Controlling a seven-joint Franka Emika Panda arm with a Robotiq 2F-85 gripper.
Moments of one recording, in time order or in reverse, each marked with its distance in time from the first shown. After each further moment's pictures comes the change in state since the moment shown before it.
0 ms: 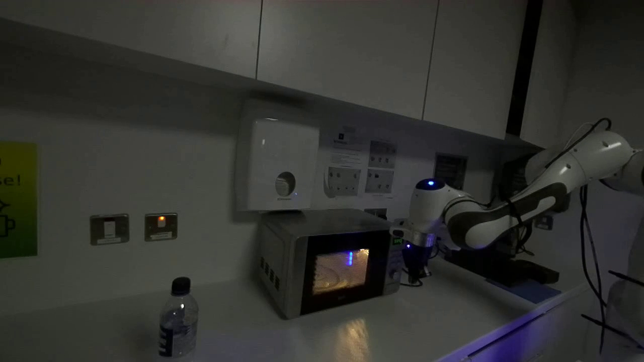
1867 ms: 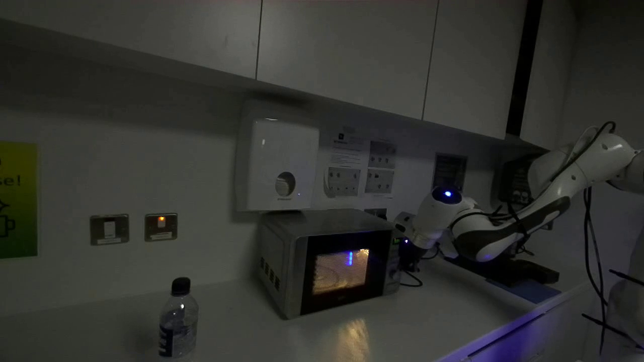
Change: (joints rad) arm -0.031 -0.027 -0.019 -0.082 -0.339 0.252 0.369
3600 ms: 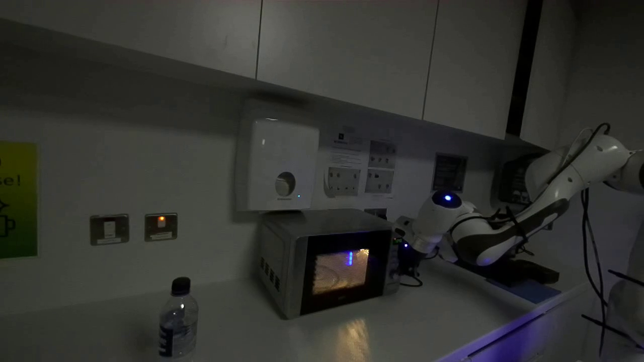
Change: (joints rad) arm 0.001 0.018 -0.003 -0.015 -0.006 0.035 0.000
